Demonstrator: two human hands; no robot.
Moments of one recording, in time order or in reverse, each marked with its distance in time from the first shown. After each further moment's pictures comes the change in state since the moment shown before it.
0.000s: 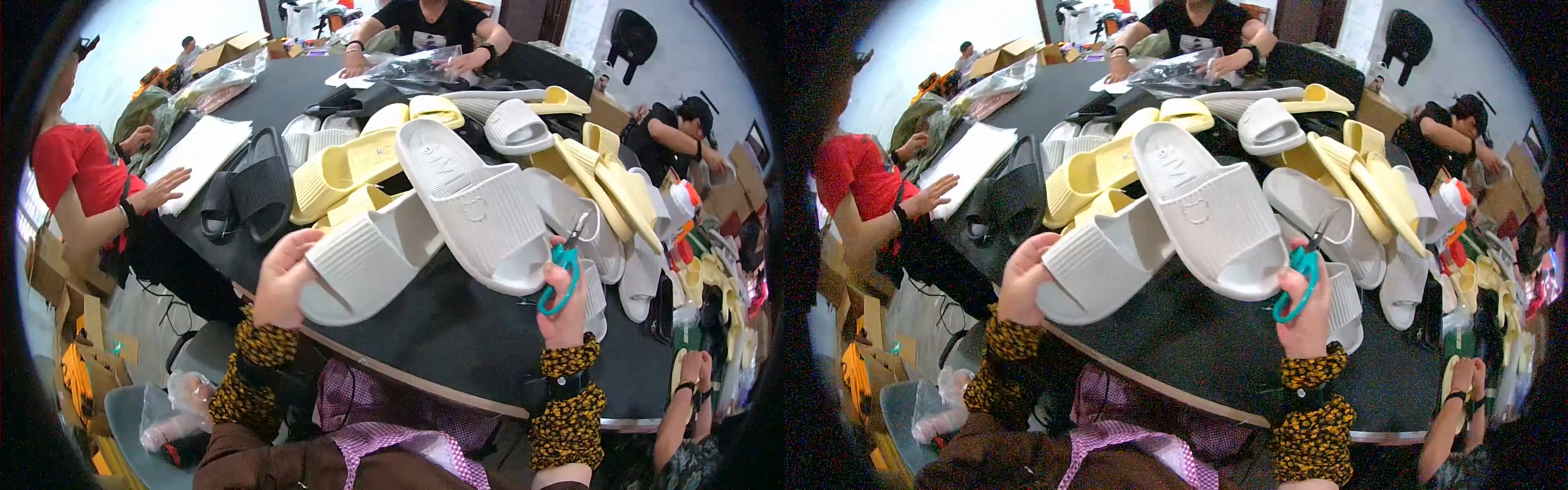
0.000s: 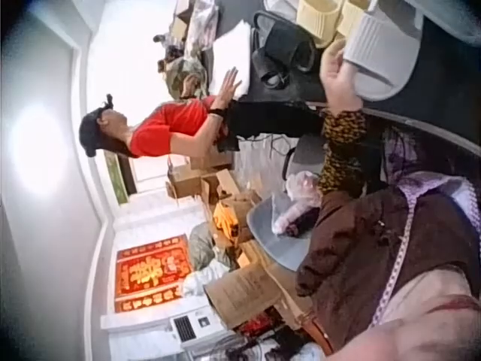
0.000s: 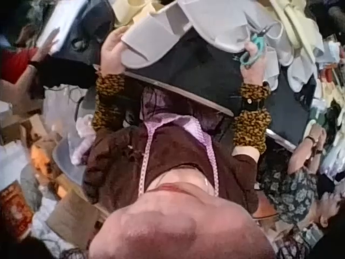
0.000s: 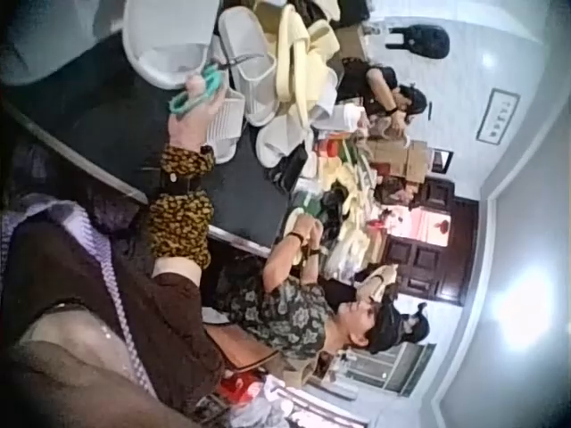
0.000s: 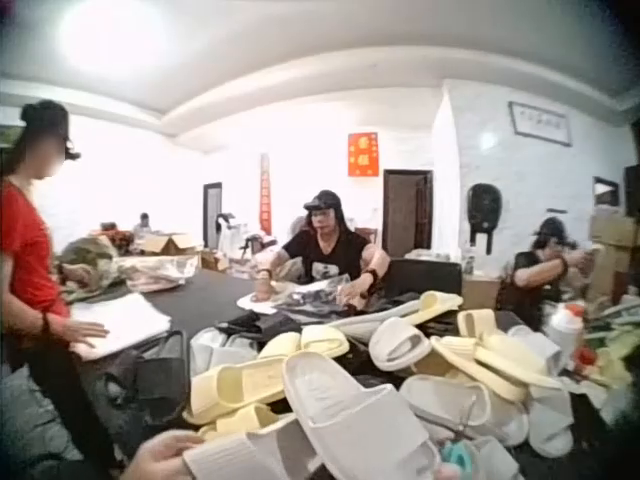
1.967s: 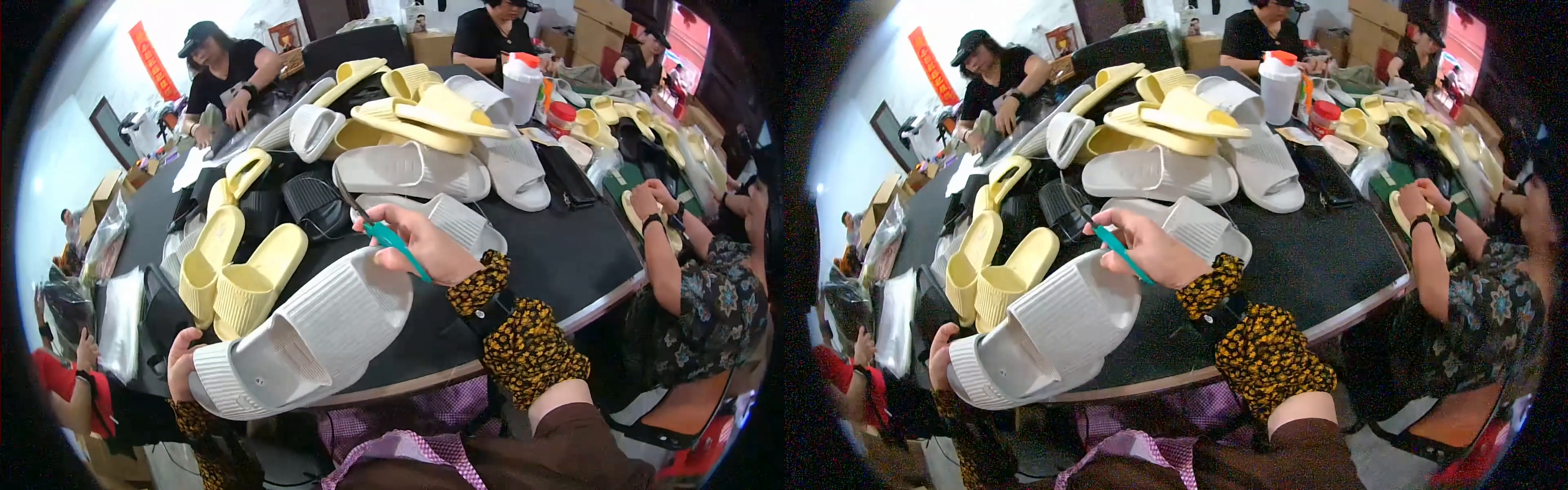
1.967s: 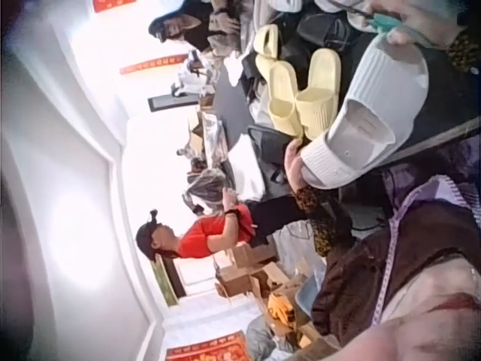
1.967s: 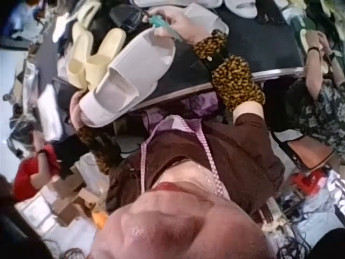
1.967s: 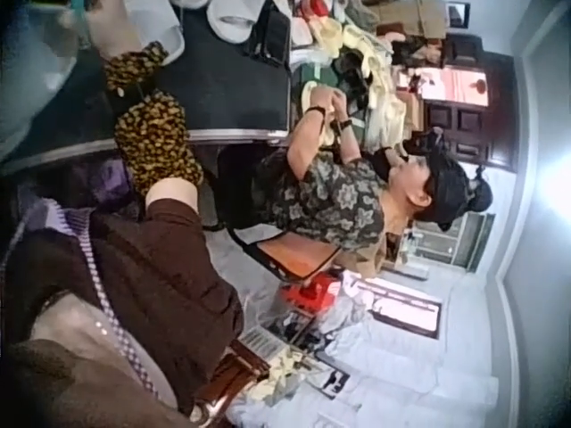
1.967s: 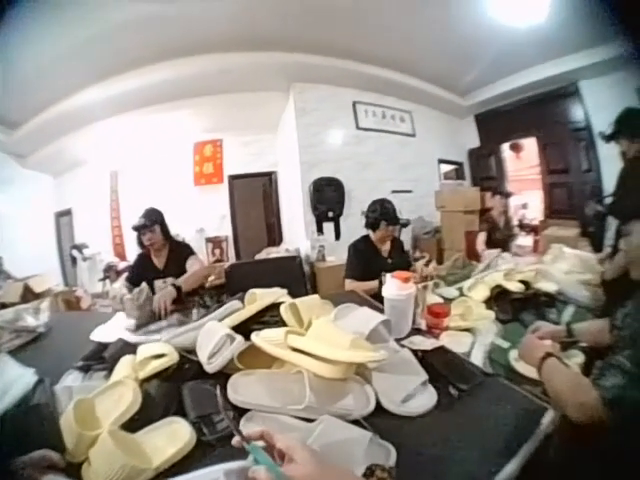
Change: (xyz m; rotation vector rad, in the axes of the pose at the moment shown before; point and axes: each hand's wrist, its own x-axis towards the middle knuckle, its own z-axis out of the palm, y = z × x) left_hand 0.022 0.032 -0.026 -0.119 -0.369 -0.234; right_hand 0.008 -0.023 -0.017 -0.127 -0.487 -0.012
